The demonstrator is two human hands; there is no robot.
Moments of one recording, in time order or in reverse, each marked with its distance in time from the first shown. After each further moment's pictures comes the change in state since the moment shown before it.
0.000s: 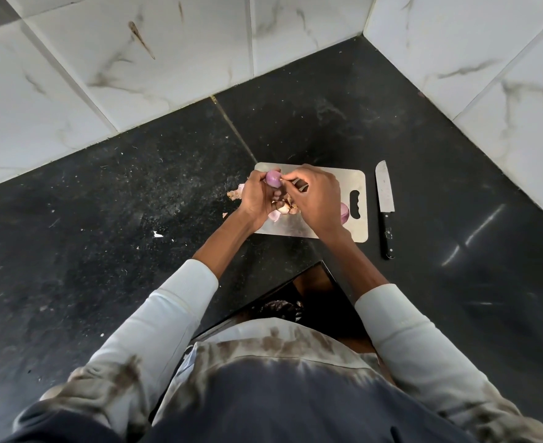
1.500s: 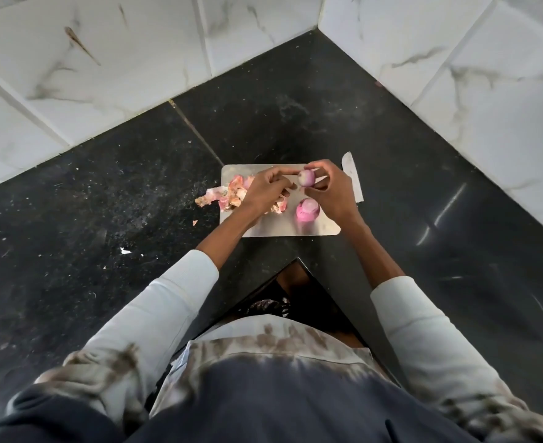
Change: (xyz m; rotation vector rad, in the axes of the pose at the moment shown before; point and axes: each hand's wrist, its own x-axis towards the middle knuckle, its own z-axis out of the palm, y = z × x) left_hand 0.020 -0.010 0.066 0.574 -0.187 0.270; right_hand -0.009 0.088 -0.059 0.191 -0.170 0.436
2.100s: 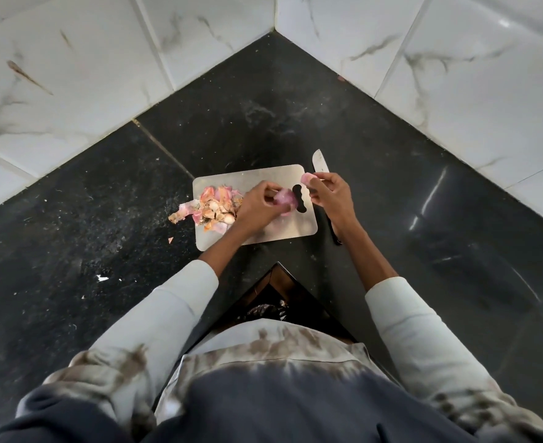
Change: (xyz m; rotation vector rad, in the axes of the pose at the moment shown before) left_hand 0.019 -0.029 0.049 0.315 -0.049 0.042; right_hand -0.015 0.040 -0.035 0.543 0.194 0.383
